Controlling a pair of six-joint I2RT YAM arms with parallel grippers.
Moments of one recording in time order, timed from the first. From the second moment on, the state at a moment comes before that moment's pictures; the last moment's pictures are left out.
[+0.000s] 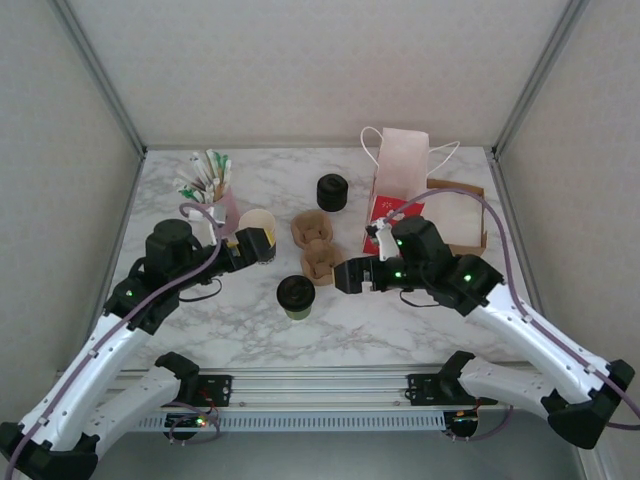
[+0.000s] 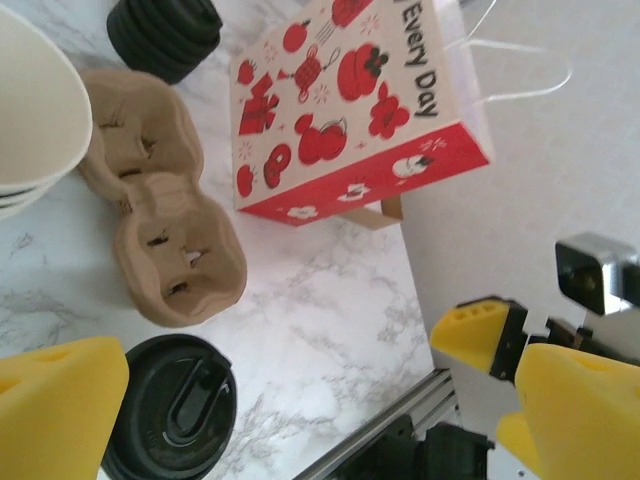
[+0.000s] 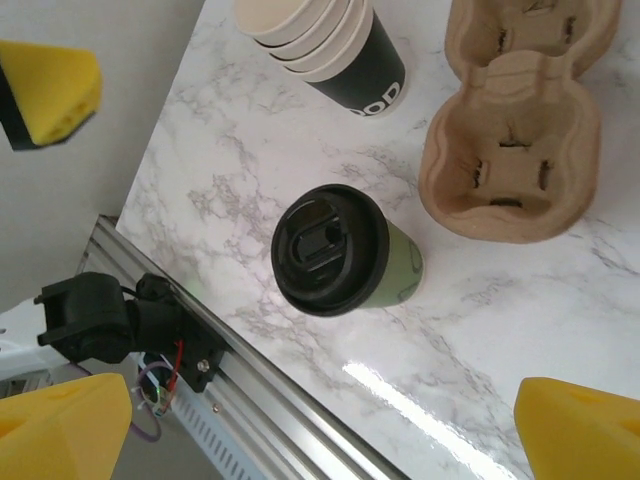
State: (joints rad) left arm -0.42 0.77 0.88 -0.49 0.36 -0.84; right arm 0.81 0.98 1.06 -0.79 -0.28 0.57
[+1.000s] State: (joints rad) left arm -0.42 0.72 0.86 -0.64 -0.09 -0.85; right arm 0.81 0.97 1.02 -0.88 -0.10 0.53
